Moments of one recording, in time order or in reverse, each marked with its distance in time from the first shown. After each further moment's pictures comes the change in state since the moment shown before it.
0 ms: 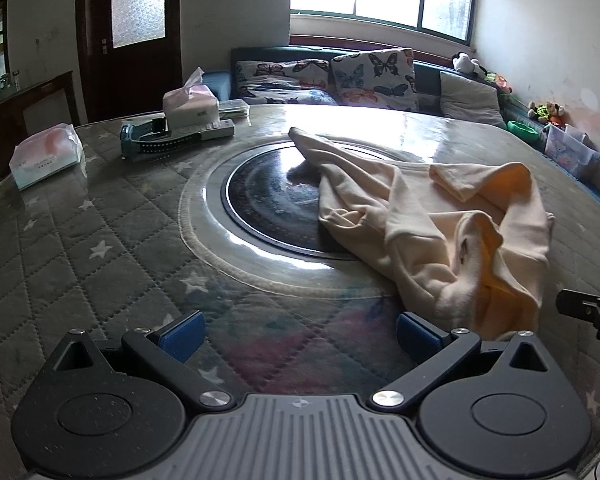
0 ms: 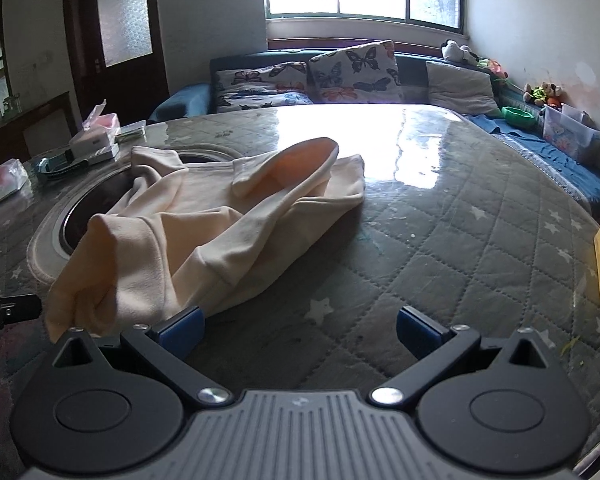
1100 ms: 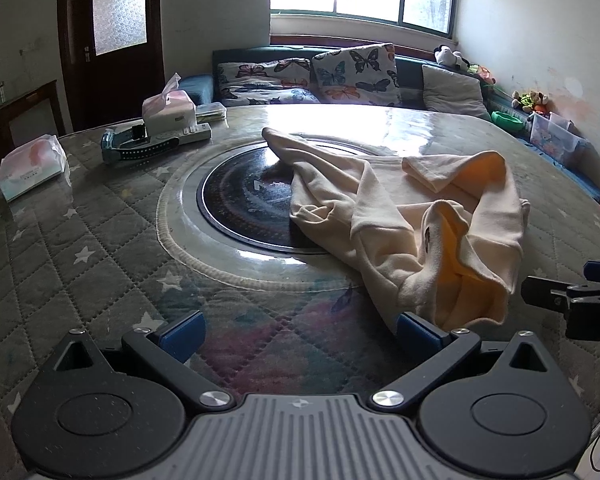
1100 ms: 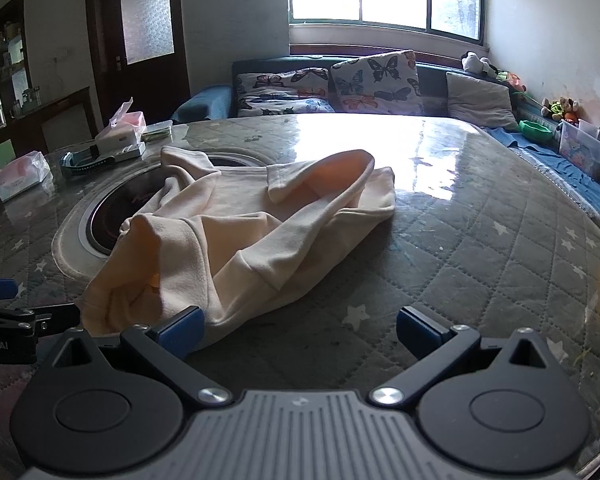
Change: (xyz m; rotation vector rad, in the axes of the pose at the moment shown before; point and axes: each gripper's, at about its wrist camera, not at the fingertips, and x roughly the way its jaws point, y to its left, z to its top) left arm -0.007 -0.015 -0.002 0.041 0.004 -0.032; right arm -0.007 0.019 0.001 -0.048 -0.020 0.039
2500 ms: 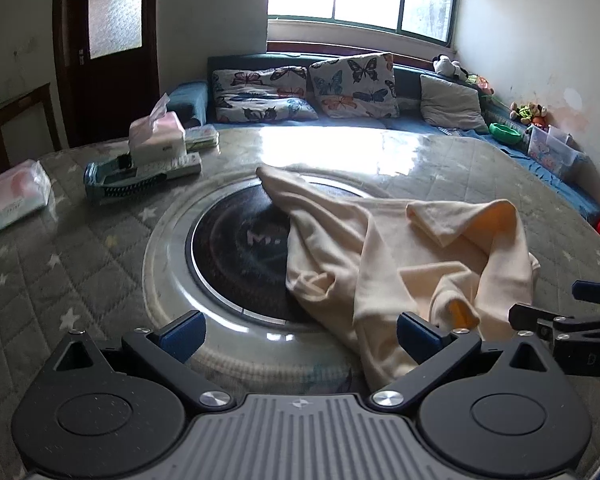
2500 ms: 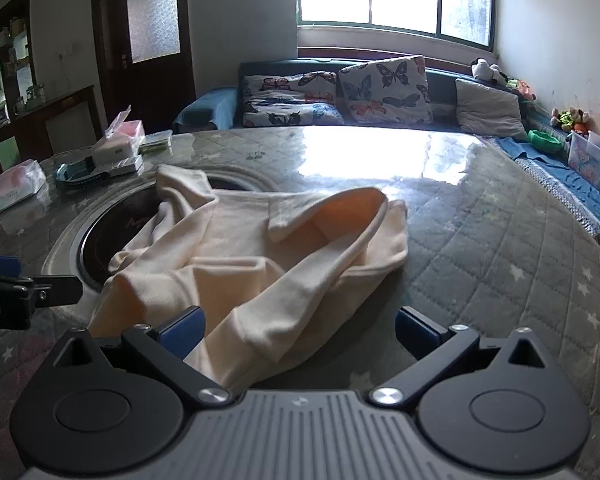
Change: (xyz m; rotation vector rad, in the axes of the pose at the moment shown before) left arm 0.023 0.001 0.058 0.003 -0.016 -0.019; right arm 0.029 0.000 0.044 -0.029 -0.008 0.005
